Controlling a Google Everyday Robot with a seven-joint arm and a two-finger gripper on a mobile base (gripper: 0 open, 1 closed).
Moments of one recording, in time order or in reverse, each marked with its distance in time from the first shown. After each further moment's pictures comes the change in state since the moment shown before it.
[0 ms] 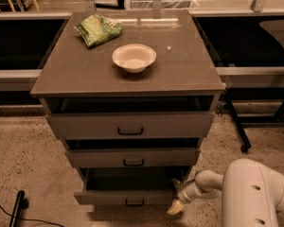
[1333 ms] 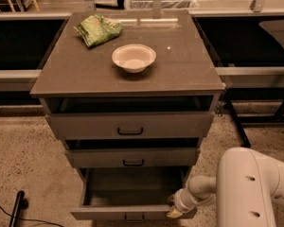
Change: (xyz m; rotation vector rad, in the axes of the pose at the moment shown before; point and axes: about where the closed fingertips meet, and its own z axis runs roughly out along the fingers) arm -0.010 0.041 -0.001 -0.034 0.106 -0.111
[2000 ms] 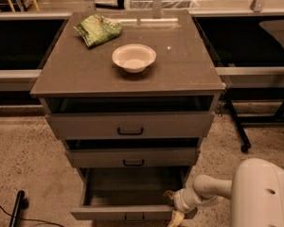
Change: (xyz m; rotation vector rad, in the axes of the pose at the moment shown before) arm -0.012 0.012 -0.010 -0.048 -0.132 -0.088
